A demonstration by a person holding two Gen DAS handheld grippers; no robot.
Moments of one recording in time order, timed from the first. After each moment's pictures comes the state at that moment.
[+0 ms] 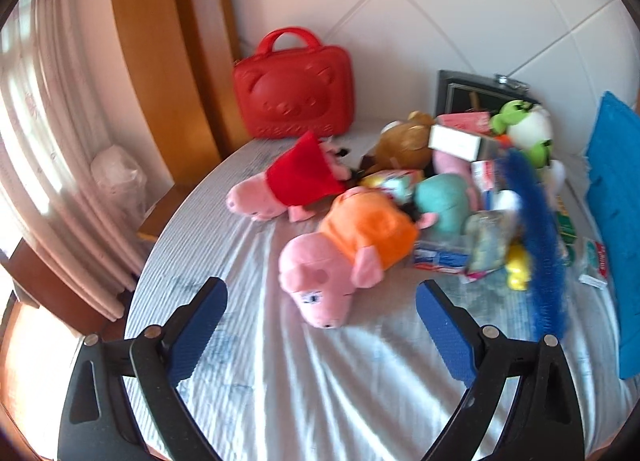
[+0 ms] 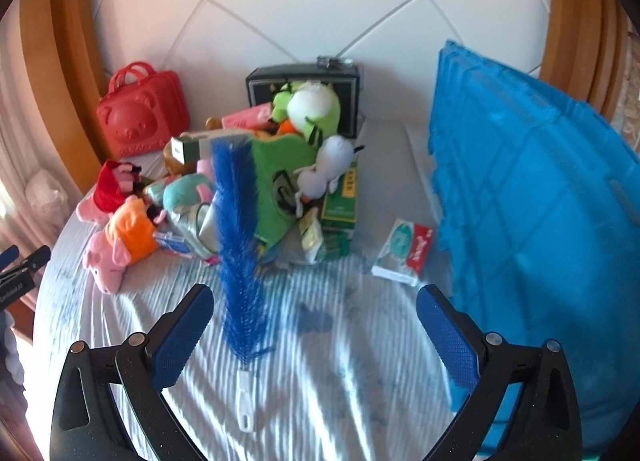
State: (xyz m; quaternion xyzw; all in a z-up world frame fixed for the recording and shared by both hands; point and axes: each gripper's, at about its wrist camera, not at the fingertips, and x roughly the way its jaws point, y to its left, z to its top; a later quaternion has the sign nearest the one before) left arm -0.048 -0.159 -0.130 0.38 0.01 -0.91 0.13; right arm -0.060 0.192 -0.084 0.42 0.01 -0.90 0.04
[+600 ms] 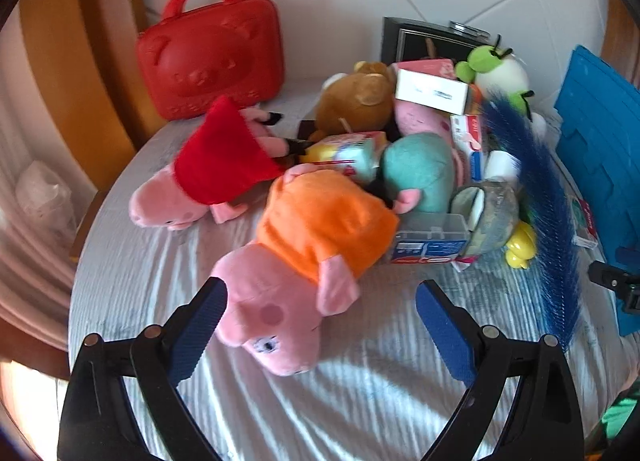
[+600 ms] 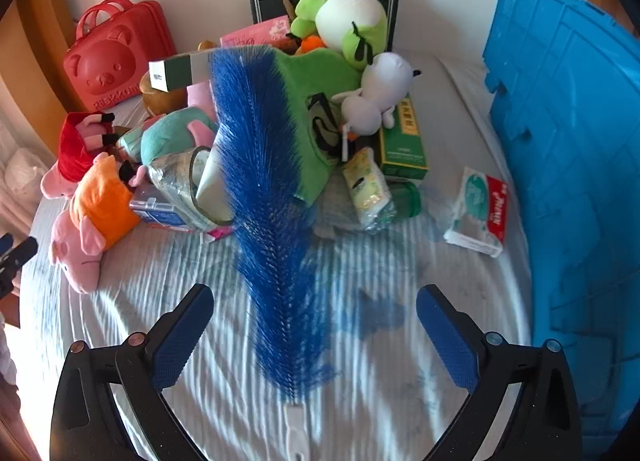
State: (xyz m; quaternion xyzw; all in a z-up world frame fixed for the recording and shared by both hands) left arm -0.139 -0.157 -0.187 0.45 -0.02 -0.89 -0.02; right arm -0.135 0.124 -0.177 0.52 0.00 -0.86 0.02
